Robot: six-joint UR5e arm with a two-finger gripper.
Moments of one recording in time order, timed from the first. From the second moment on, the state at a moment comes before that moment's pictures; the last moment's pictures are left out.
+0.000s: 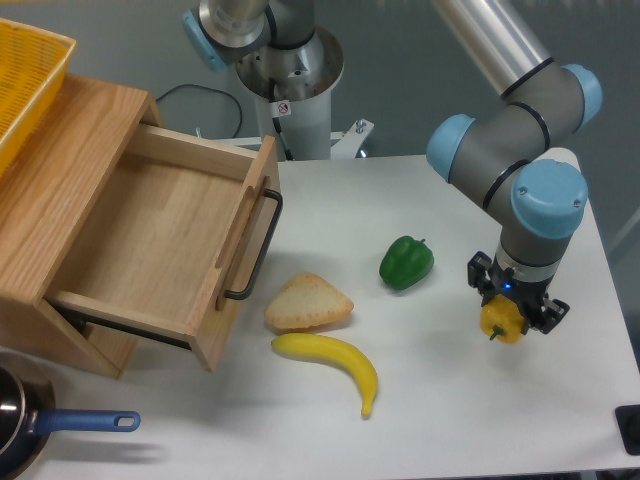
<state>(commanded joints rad) 2.71 -2.13 -1.35 -1.11 1.58 1.39</state>
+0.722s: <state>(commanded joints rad) 2.64 -1.94 -1.39 -1.22 1.39 1.16</state>
